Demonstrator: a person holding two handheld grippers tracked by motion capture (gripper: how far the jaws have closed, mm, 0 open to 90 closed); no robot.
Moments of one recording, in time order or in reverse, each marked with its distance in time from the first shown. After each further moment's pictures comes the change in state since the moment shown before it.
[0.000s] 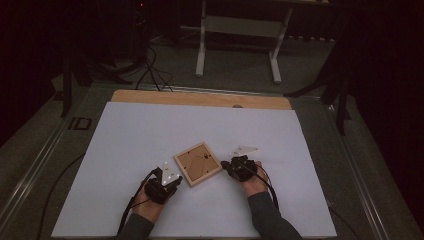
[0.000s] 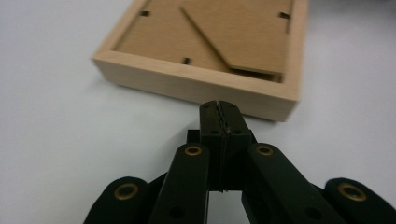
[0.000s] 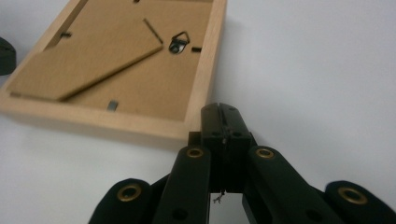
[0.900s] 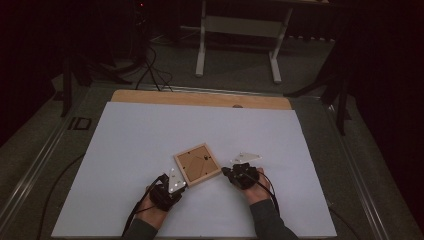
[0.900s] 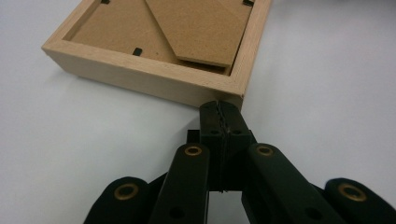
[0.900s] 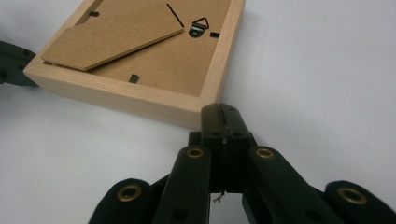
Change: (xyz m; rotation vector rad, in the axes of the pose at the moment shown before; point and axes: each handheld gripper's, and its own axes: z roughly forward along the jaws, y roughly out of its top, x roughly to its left) left arm -0.015 -0.002 0.001 0.032 -0.017 0.028; right arm 0.012 -0.011 -0.013 0.000 0.009 -0.002
